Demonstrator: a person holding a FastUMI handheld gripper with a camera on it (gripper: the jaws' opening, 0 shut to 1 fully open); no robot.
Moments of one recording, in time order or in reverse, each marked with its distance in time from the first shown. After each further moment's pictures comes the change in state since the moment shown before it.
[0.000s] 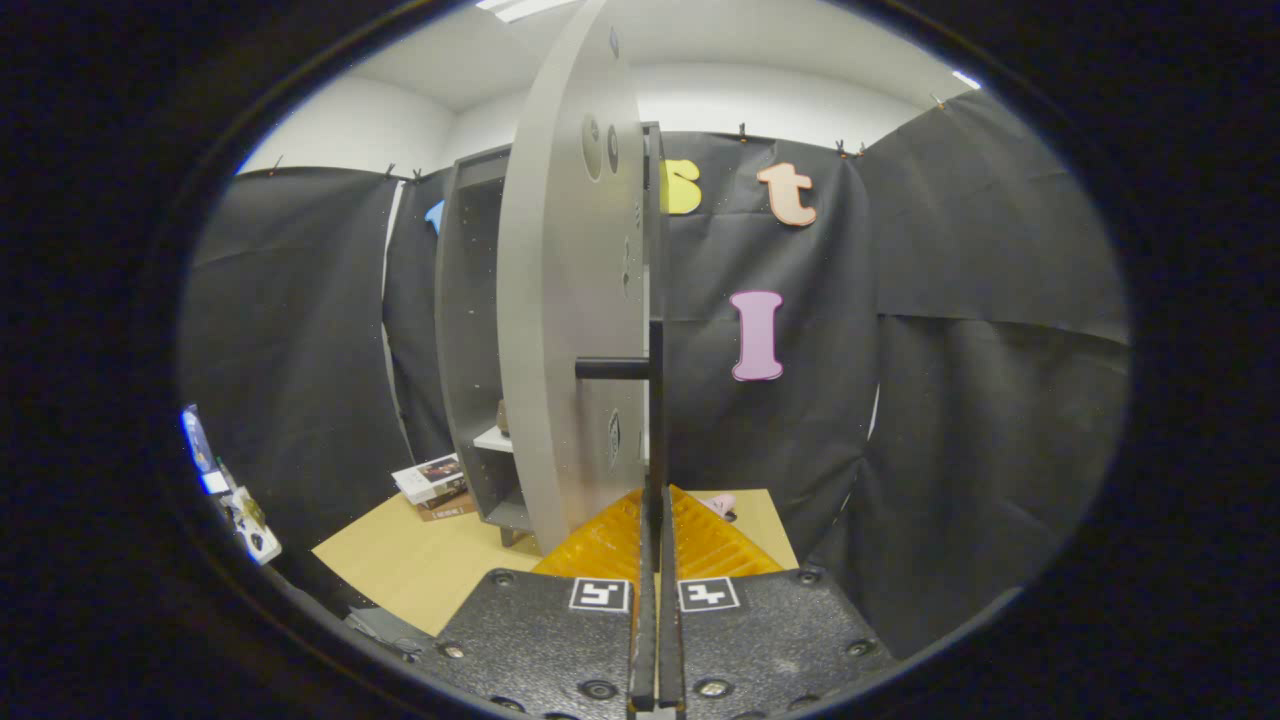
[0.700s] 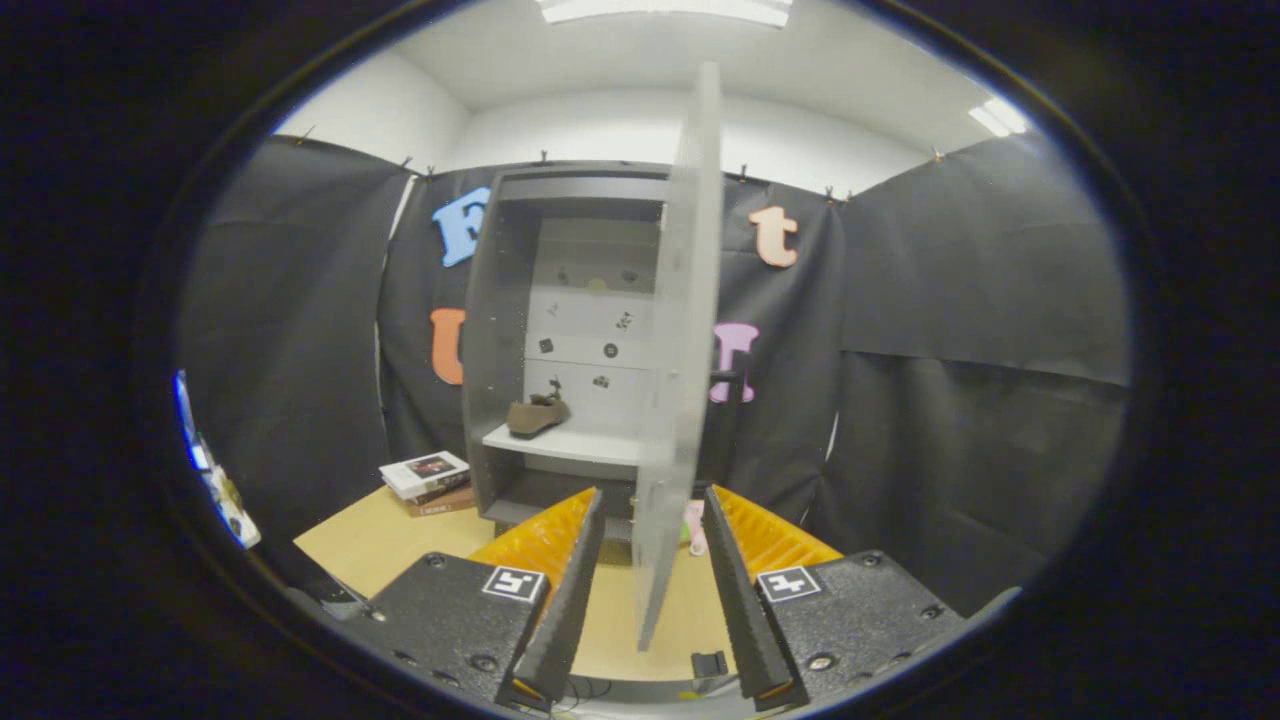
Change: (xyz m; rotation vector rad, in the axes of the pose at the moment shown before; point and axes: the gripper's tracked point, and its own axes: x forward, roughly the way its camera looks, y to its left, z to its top) arm -0.081 0.102 -0.035 -0.119 -0.040 -0.077
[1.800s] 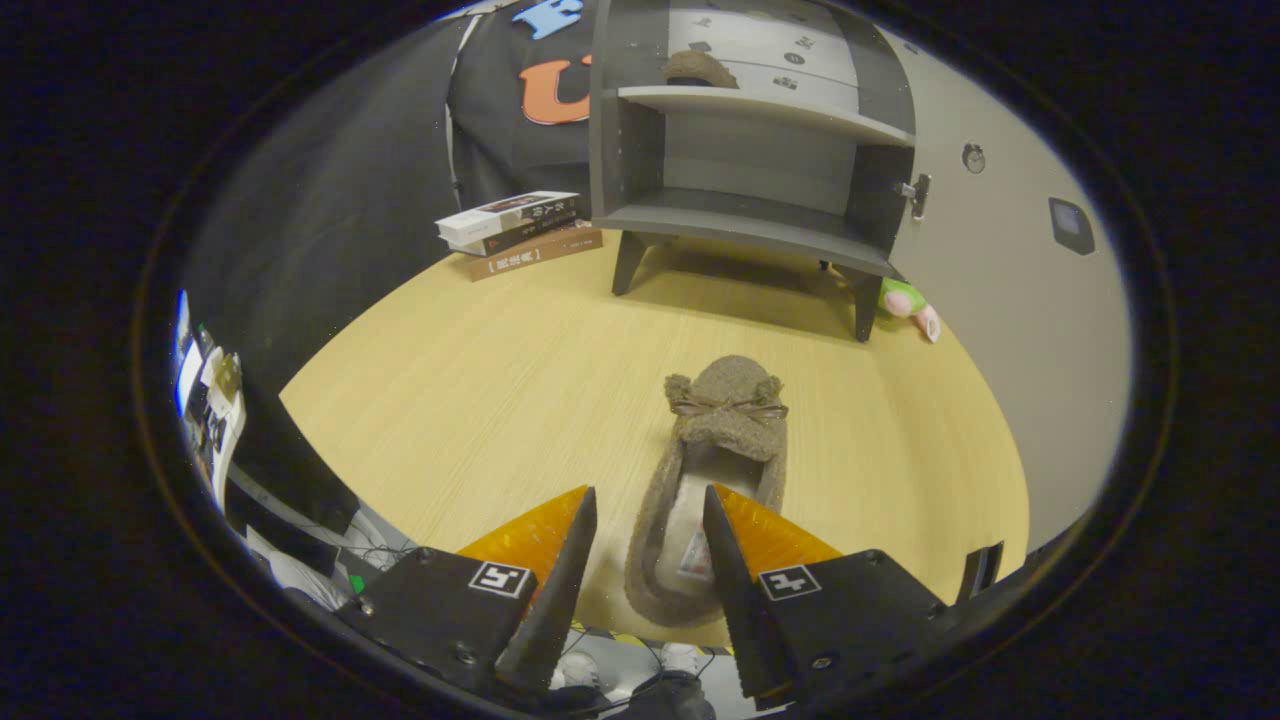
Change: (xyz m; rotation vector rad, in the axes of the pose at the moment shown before) arm 0.198 0.203 -0.376 -0.015 0.634 0.251
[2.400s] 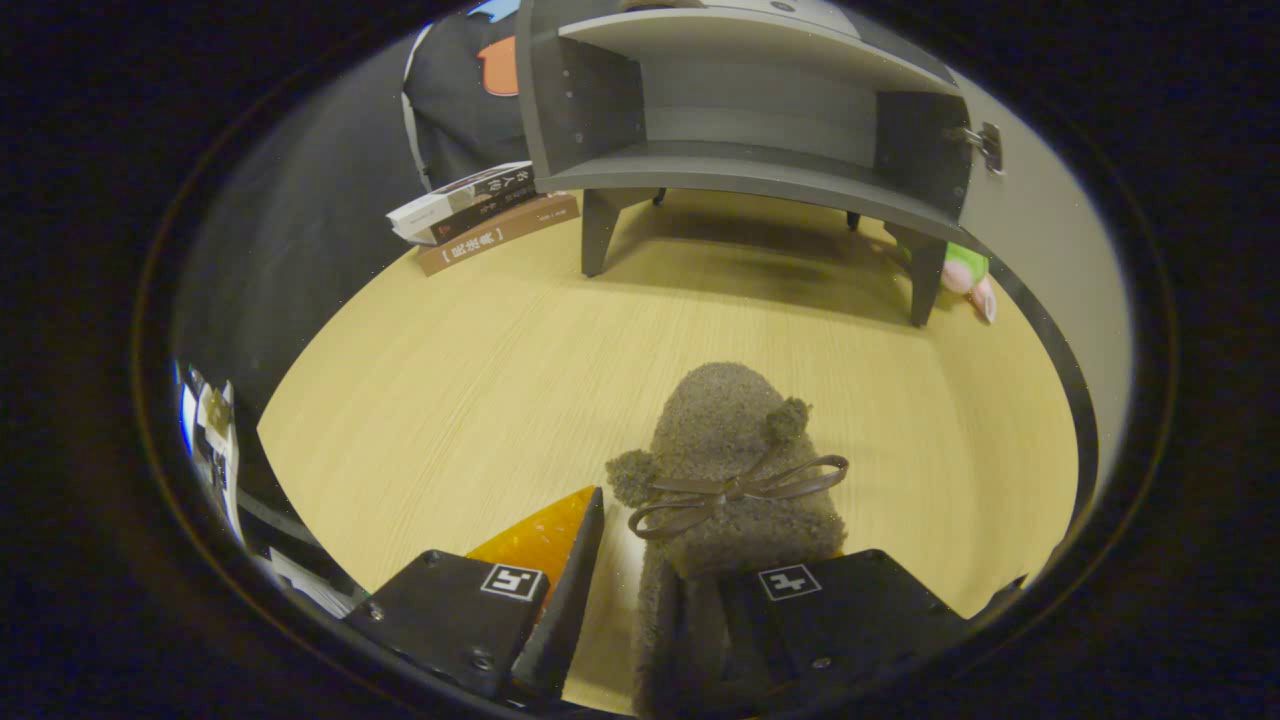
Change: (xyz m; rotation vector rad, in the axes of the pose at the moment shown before) arm 0.091 -0.009 0.030 0.018 0.108 0.055
